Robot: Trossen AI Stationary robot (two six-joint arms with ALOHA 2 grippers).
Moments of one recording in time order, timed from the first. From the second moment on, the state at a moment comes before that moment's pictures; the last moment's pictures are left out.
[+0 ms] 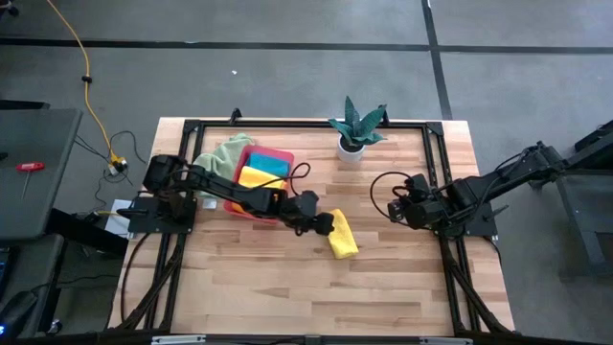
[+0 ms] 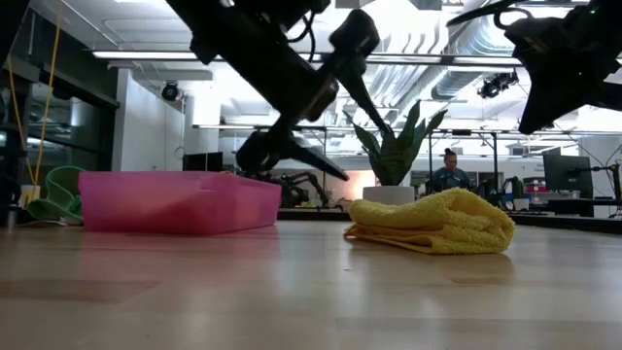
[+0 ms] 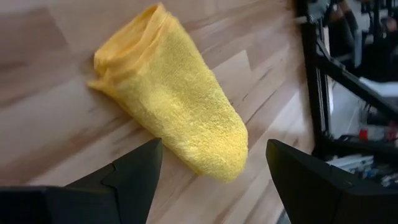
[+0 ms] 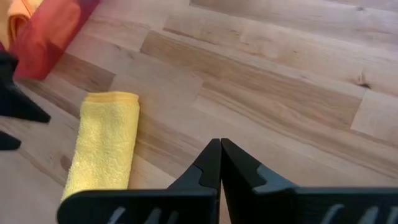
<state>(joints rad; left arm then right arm) 0.01 1.86 1.14 0.00 -0.01 -1.30 0.38 0.90 0.69 -0.97 0.53 1.47</state>
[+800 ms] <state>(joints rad) 0.00 2.15 1.39 -0.17 -0.05 -1.64 0.38 0.90 0.69 -0.98 0.56 1.46</state>
